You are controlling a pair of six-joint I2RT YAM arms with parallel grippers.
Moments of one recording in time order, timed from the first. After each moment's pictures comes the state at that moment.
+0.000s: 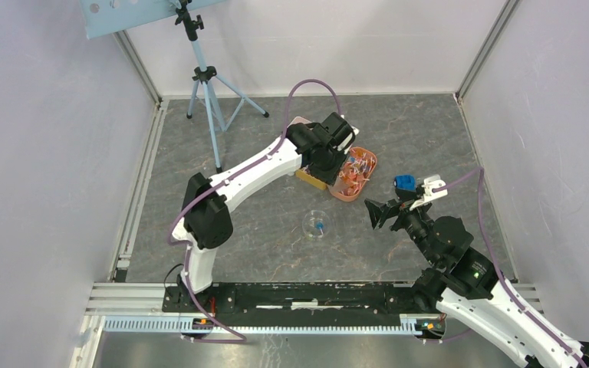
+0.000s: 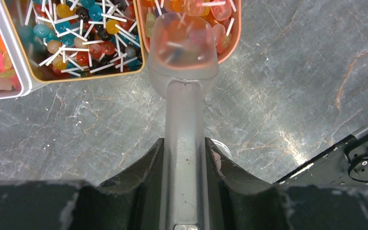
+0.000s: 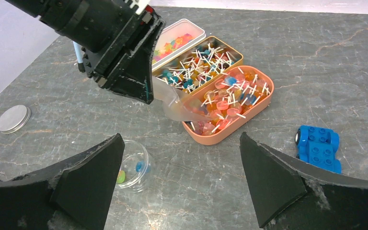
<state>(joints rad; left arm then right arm) -0.88 1.99 1.93 -1.00 -0.02 -0.23 0.81 0.32 0.51 -0.28 0.38 0.23</state>
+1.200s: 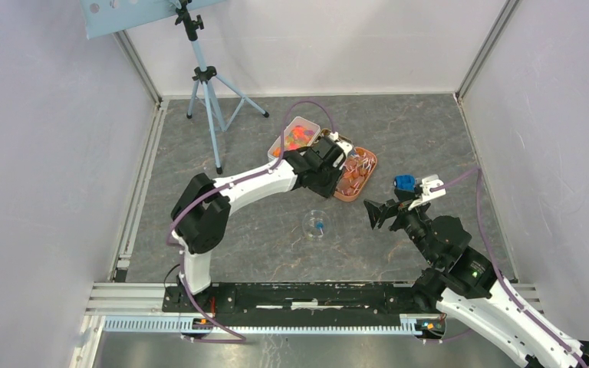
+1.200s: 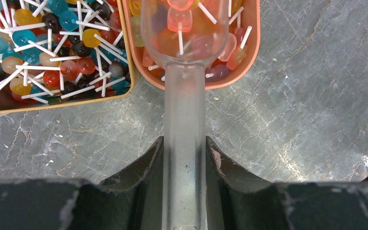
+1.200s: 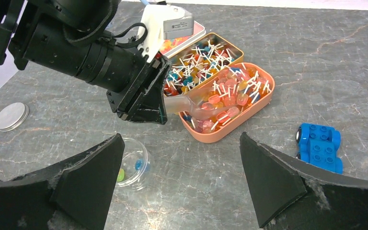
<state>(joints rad) -0.87 1.93 1.53 -0.56 -0.02 -0.23 0.81 0.33 0.51 -0.28 0.37 0.24</state>
